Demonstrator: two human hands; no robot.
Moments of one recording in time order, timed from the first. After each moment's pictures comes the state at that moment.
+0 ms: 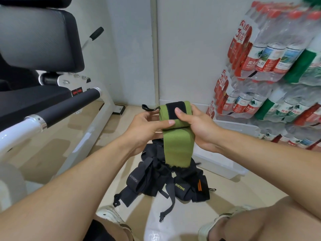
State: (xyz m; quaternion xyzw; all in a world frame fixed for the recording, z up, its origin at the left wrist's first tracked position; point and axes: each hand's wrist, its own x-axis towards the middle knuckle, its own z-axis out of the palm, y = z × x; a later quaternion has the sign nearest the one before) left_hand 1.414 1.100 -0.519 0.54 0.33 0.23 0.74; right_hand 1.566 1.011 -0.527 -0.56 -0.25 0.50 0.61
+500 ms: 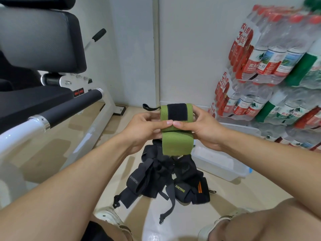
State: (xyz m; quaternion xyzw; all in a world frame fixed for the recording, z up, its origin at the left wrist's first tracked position) left_hand 1.408 1.106 -0.512 0.54 0.34 0.20 0.74; right_hand 1.577 1.005 -0.525 -0.57 -0.35 0.49 0.57
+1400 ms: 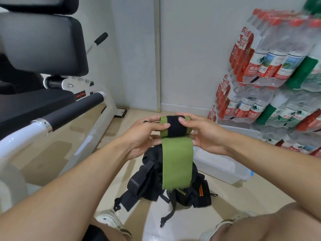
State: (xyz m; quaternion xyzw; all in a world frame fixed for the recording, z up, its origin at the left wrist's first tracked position) left_hand 1.407 1.113 -0.519 0.46 0.34 0.16 0.80; right_hand 1.582 1.004 -0.524 -0.53 -0.28 0.59 0.54
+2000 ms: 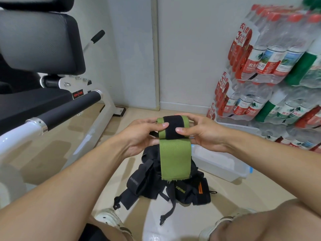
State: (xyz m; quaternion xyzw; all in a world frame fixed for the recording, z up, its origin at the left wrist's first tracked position) left_hand 1.407 1.112 -0.515 0.46 0.34 0.13 0.81; right_hand 1.588 1.002 -0.529 -0.54 -0.30 0.59 0.52
